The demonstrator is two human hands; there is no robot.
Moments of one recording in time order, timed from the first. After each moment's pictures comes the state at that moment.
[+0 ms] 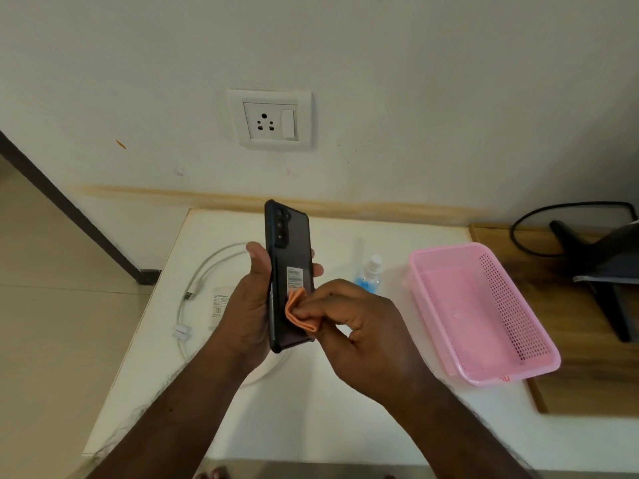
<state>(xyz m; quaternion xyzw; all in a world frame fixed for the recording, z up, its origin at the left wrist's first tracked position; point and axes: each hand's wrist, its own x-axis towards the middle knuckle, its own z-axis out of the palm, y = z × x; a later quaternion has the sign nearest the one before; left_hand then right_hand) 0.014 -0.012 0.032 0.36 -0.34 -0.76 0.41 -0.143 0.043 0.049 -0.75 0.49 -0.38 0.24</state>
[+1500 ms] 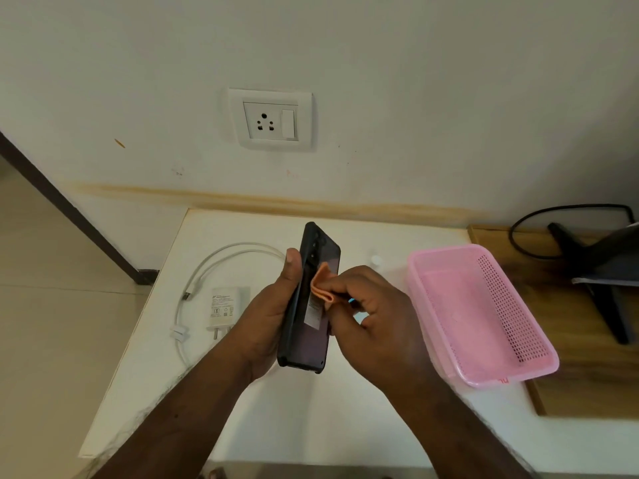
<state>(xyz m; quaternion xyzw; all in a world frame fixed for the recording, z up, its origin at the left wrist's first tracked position) 0.005 -0.004 0.037 0.41 -0.35 -0.78 0.33 -0.148 0.036 0.044 -0.67 0.57 -0.41 0.22</state>
